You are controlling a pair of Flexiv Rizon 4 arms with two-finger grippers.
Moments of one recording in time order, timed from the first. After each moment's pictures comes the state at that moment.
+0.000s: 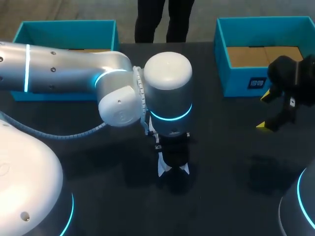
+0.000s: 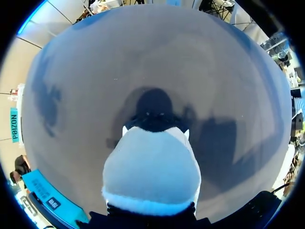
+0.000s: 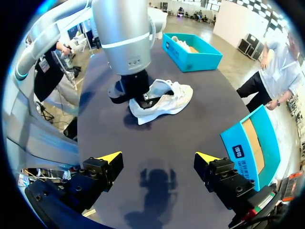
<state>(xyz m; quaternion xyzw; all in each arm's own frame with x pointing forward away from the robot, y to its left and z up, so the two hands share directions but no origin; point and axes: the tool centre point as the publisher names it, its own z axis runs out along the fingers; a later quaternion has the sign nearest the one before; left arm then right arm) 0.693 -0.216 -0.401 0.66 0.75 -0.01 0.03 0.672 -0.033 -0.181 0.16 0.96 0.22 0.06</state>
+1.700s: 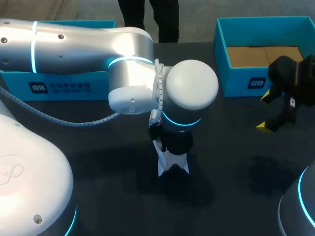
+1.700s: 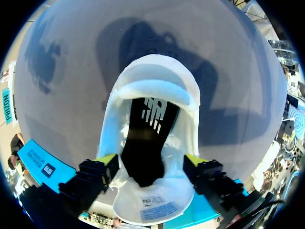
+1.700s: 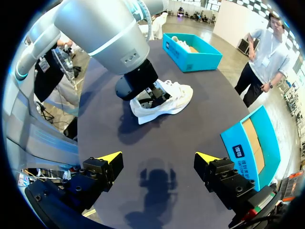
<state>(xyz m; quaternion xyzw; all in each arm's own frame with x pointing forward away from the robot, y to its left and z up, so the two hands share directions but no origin) 0.755 -0.202 -0.351 0.61 0.77 0.15 0.12 0.671 -0.033 -0.180 0.16 0.96 0.22 0.06</state>
